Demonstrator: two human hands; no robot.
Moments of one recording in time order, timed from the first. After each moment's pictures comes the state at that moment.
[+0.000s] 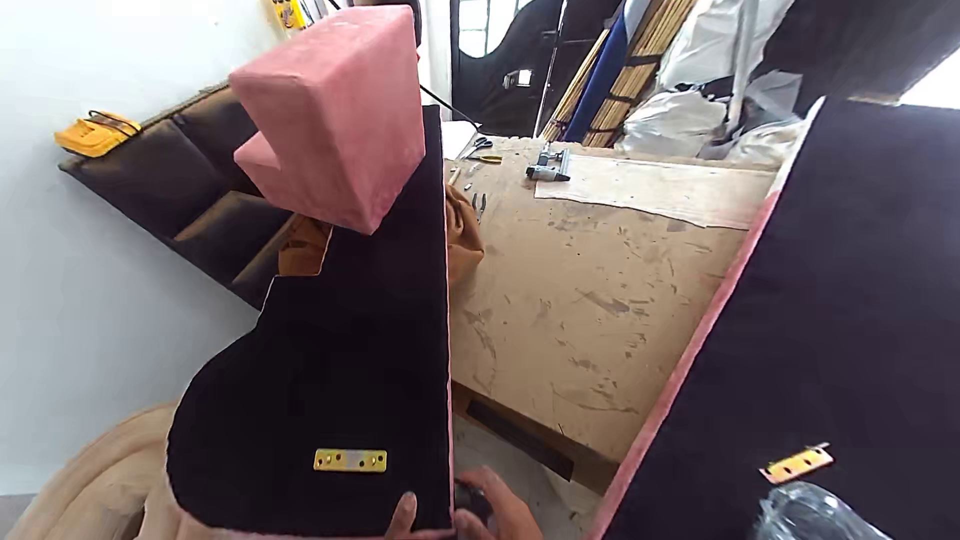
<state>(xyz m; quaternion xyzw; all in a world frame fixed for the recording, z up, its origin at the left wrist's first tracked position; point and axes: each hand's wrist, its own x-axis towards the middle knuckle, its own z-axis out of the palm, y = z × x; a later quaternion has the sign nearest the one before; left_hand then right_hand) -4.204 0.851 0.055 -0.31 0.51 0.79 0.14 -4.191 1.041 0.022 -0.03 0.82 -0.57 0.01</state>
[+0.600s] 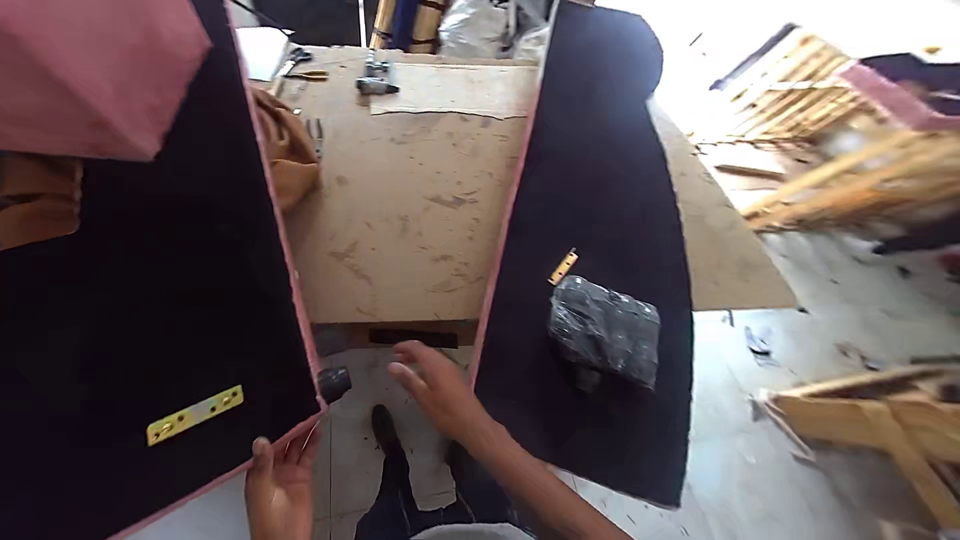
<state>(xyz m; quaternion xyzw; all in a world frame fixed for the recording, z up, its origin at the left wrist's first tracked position) -4.263 0.821 0.003 -0.18 0.49 0.83 0.17 -4.186 1.083 0.052 0.25 0.82 -0.51 0.03</state>
